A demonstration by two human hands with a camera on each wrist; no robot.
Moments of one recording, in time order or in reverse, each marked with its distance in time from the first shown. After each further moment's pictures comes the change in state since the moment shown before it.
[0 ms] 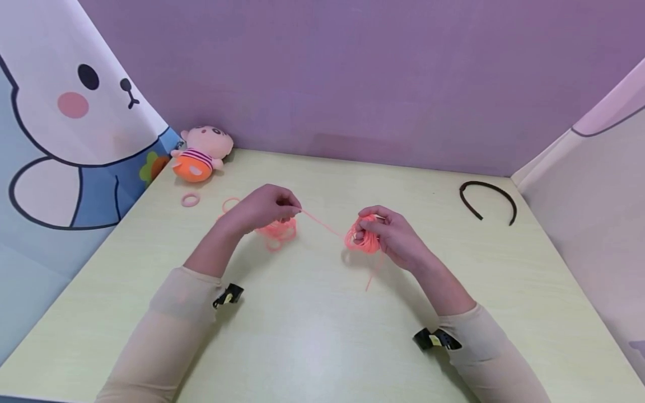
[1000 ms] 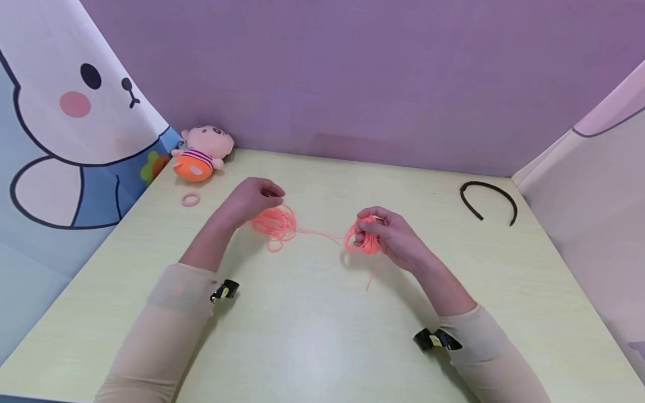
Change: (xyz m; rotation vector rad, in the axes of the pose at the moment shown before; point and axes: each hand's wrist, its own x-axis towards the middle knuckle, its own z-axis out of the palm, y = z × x) left_hand 0.006 -0.019 -0.016 0.055 0.159 -0.107; right_hand -0.002 -0.001 0.001 -0.004 -0.033 0.012
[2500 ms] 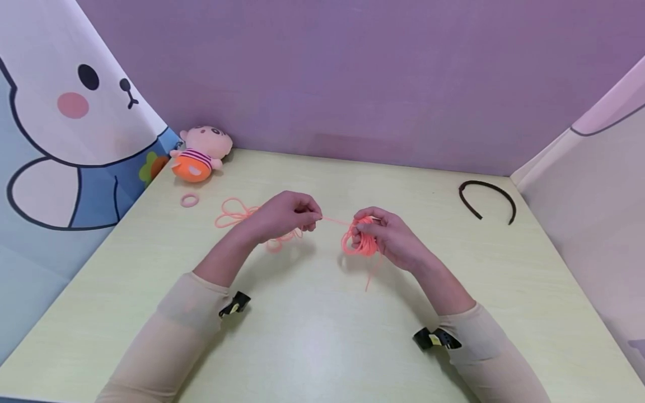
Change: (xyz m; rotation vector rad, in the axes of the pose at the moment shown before) left_hand -0.021 0.045 0.045 -0.156 -0.212 0.236; right_hand -0.001 0.003 -0.004 -0.023 -0.039 -0.010
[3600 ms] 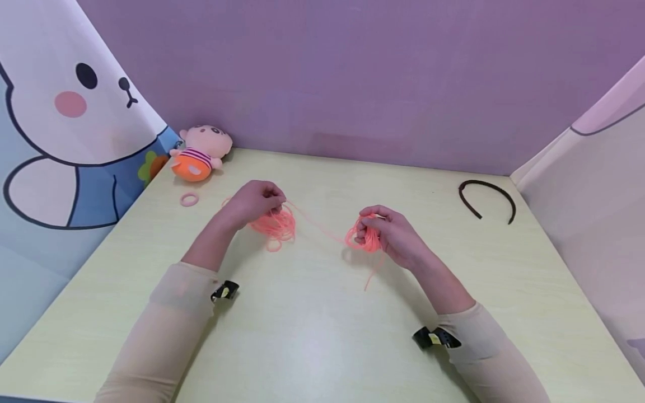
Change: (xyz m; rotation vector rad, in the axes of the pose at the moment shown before) left_hand 0.007 -0.048 -0.046 0.056 0.198 -0.200; right_hand 0.003 0.001 -0.001 0.065 0.122 0.012
